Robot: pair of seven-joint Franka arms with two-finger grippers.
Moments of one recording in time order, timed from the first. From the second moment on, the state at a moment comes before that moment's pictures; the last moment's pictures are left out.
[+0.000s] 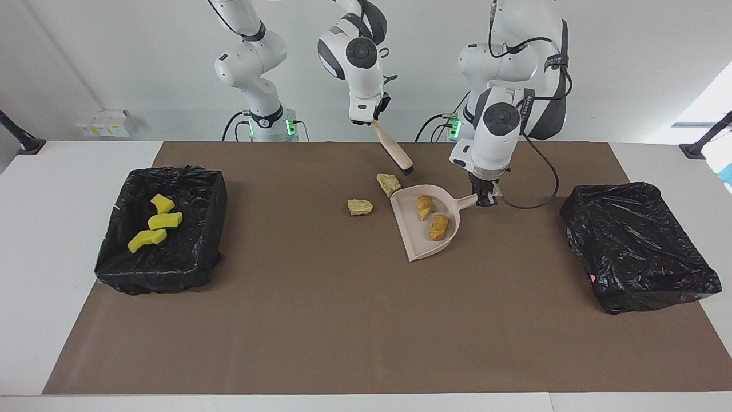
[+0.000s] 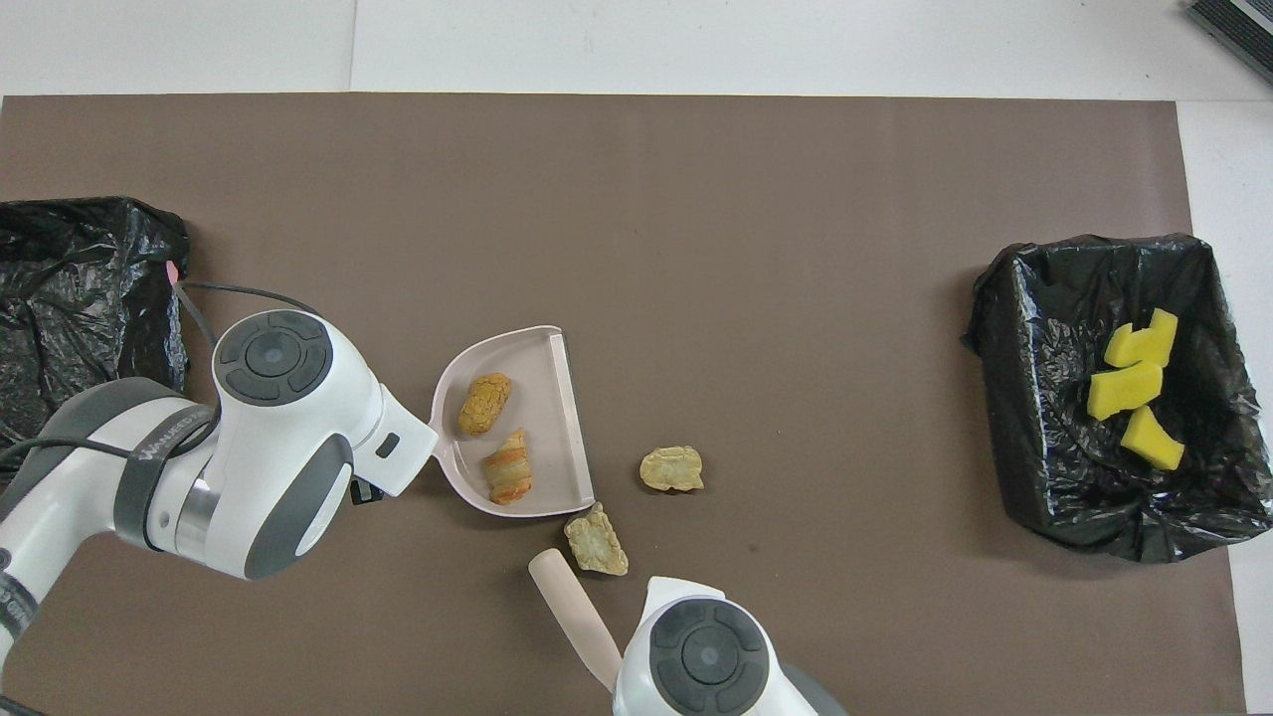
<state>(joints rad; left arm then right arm) -0.24 0.01 -0.14 -2.17 0.11 2.00 0.98 0.84 -0.14 0.04 -2.31 0.41 1.92 0.13</state>
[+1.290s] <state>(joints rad) -0.27 0.01 -0.14 -2.17 0.11 2.03 0.91 0.43 -0.03 0.02 -2.08 0.27 1.75 0.19</state>
